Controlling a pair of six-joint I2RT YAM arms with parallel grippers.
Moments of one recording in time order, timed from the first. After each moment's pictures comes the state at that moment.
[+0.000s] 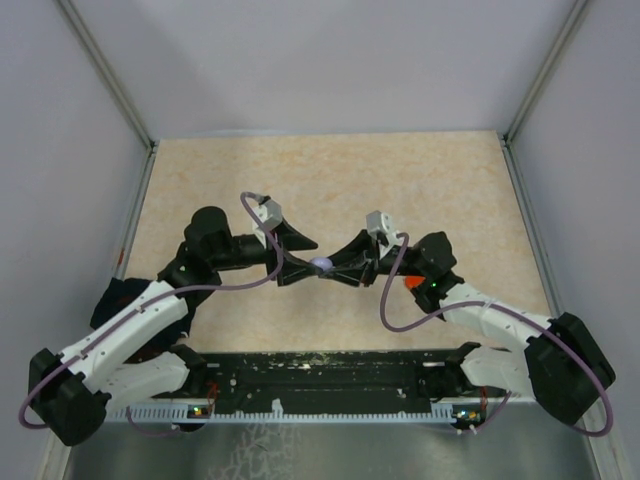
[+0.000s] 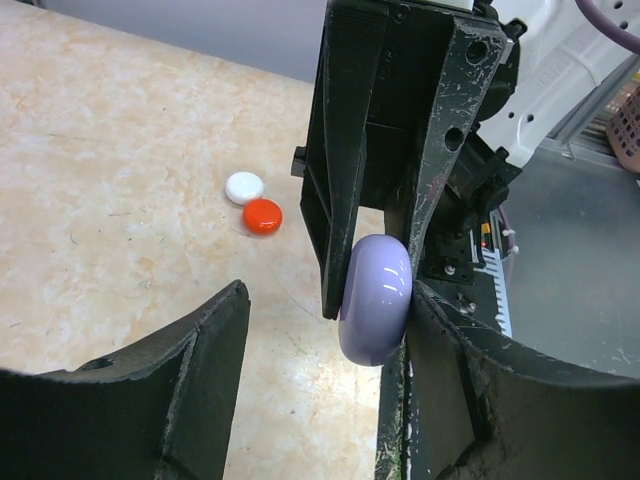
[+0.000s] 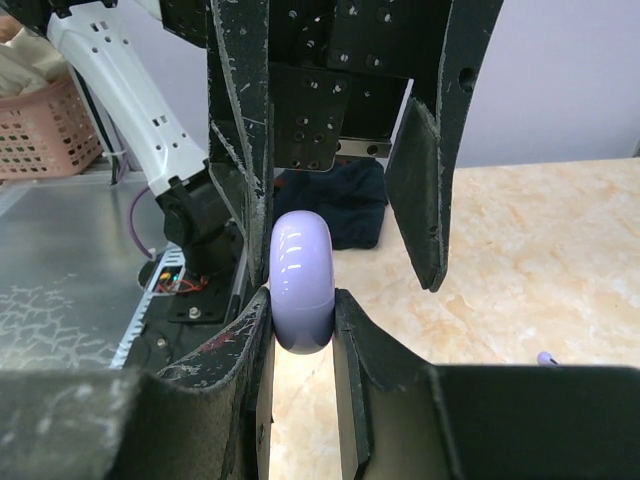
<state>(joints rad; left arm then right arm) -0.64 1.01 0.77 0.17 0.78 -0.13 0.65 1.12 0.50 0.93 -0.92 0.28</state>
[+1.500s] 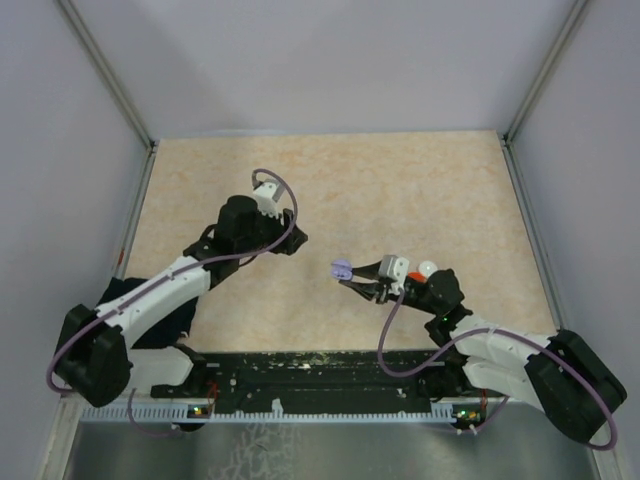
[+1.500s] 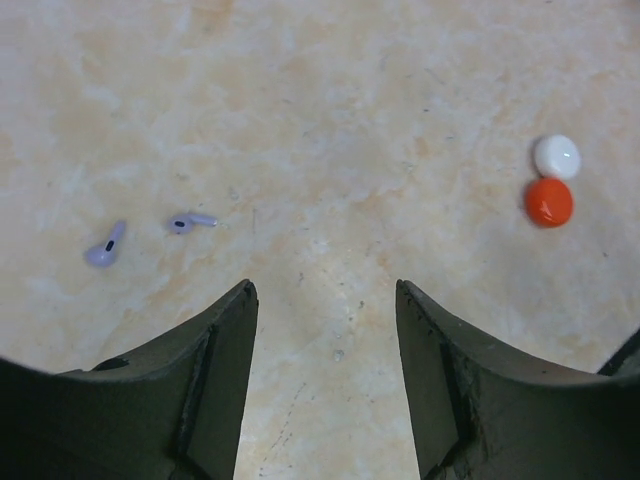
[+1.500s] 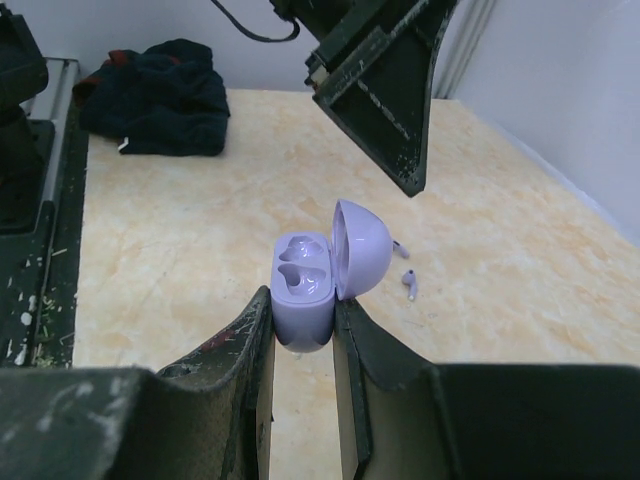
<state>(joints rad) -0.59 1.21 0.80 0.00 0.16 -0.30 0.65 1.00 0.16 1.00 -0.62 -0.14</state>
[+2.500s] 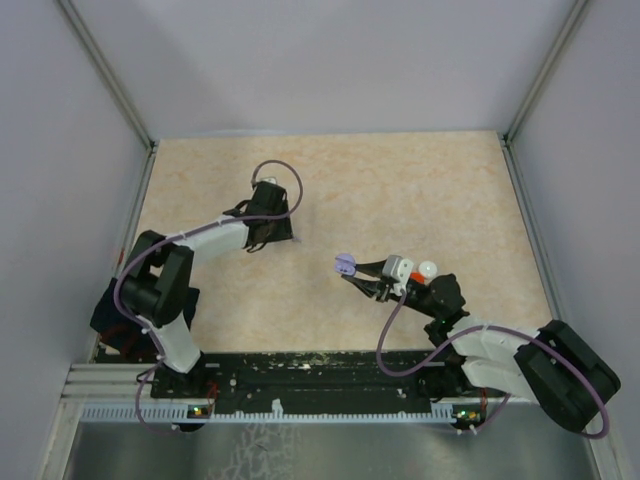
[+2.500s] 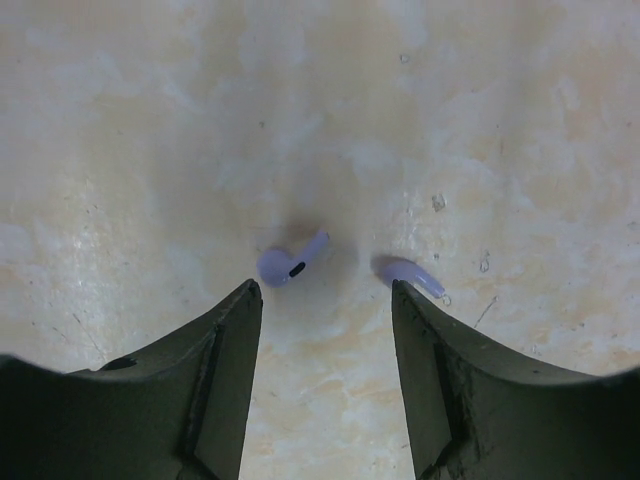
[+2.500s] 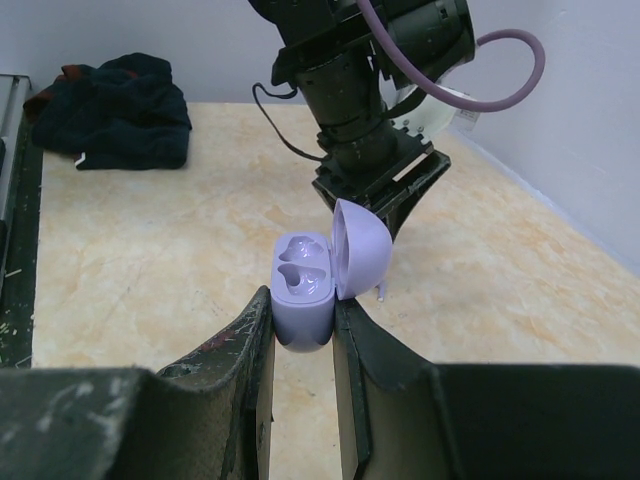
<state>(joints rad) -0.50 1.76 1.06 -0.20 -0.24 -0.53 0.65 1.07 0.10 1.19 -0.52 -0.13</state>
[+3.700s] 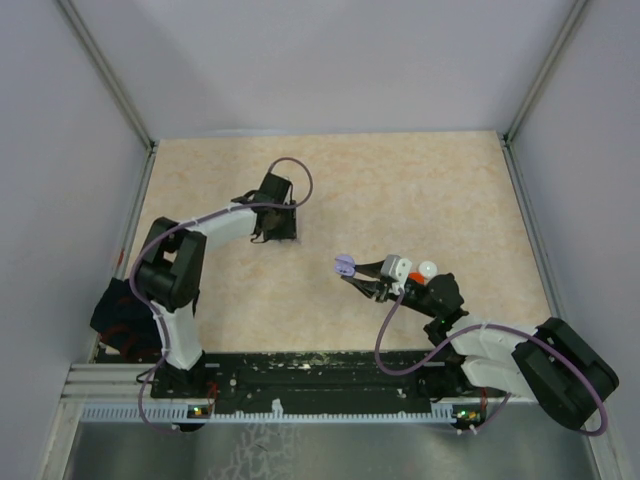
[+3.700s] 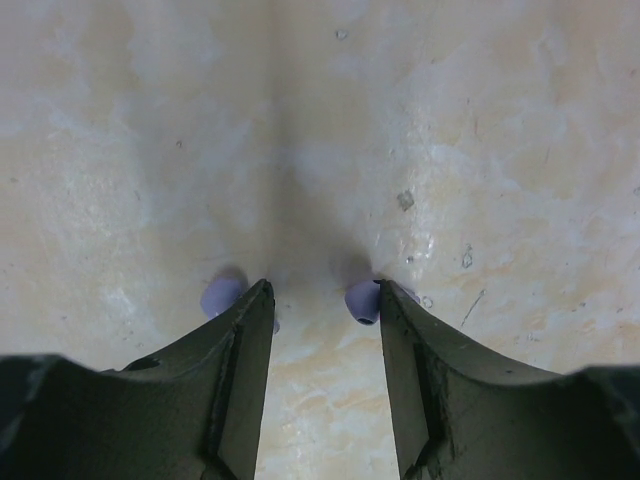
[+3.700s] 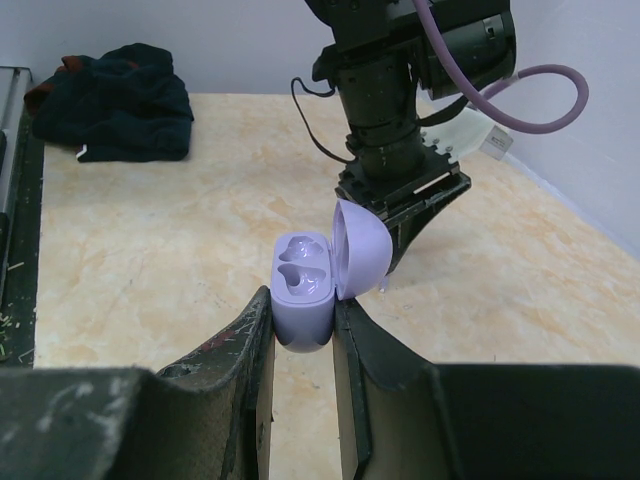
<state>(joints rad) -0.48 1.91 1.25 -0.31 -0.09 -0.42 0.65 1.09 0.10 1.18 -0.52 -0.13</state>
